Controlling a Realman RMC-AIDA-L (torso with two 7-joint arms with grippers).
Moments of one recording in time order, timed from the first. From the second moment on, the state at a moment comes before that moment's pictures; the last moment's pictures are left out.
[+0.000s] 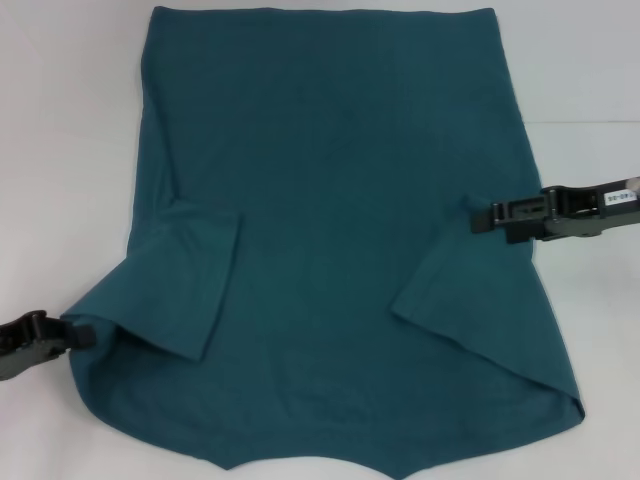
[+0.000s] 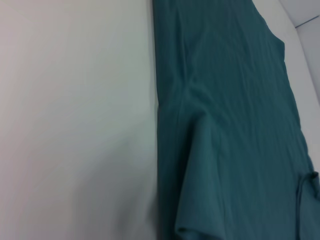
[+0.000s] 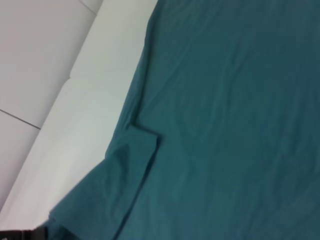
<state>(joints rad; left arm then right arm) -0.43 -2.06 0.35 0.82 2.39 1.55 -2.37 0.74 1.92 -0.74 -0.69 -2.24 -1.49 2.42</state>
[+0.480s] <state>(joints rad) -0.41 -2.07 0.35 0.91 2.40 1.55 -2.35 0.69 1.82 -0.74 -0.70 -2.35 -1.69 2.49</state>
